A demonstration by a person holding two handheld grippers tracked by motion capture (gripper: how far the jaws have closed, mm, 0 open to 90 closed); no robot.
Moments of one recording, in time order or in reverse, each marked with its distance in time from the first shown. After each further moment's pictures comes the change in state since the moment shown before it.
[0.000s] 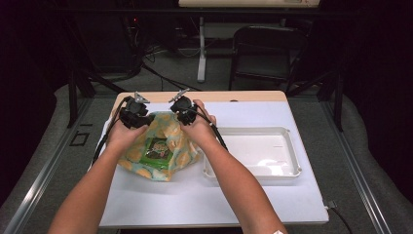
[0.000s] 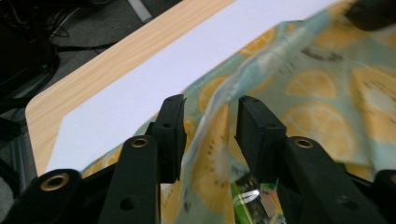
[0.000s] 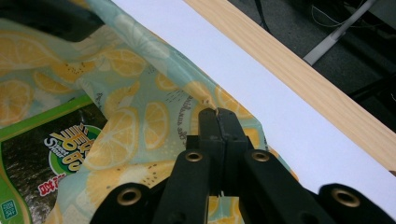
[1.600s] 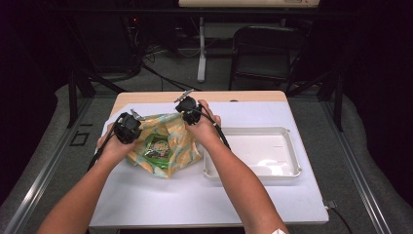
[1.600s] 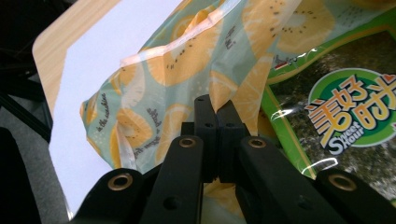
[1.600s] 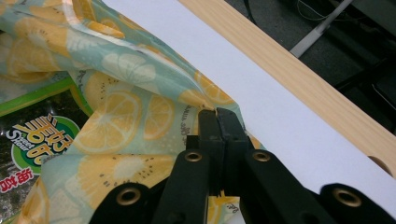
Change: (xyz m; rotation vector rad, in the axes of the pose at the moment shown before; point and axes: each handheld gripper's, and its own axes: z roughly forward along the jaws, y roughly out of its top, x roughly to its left) left arm 0.001 -0.050 0.027 0.178 0.095 0.038; right arm -0.011 -0.010 0.006 0.022 -0.047 0.003
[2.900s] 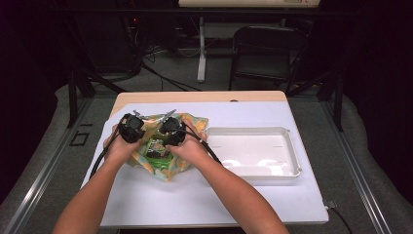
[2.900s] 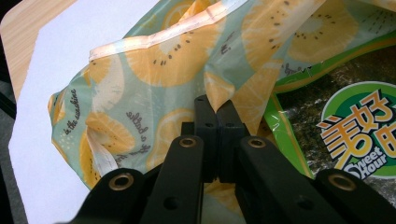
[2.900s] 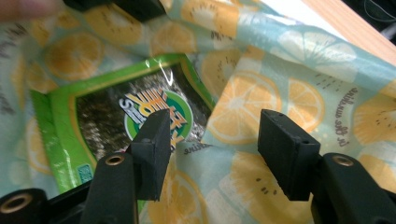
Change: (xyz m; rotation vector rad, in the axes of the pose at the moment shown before) left arm 0.000 0.001 0.024 0.019 -0.029 -0.073; right arm 0.068 -0.018 0.017 0.031 0.154 -0.086
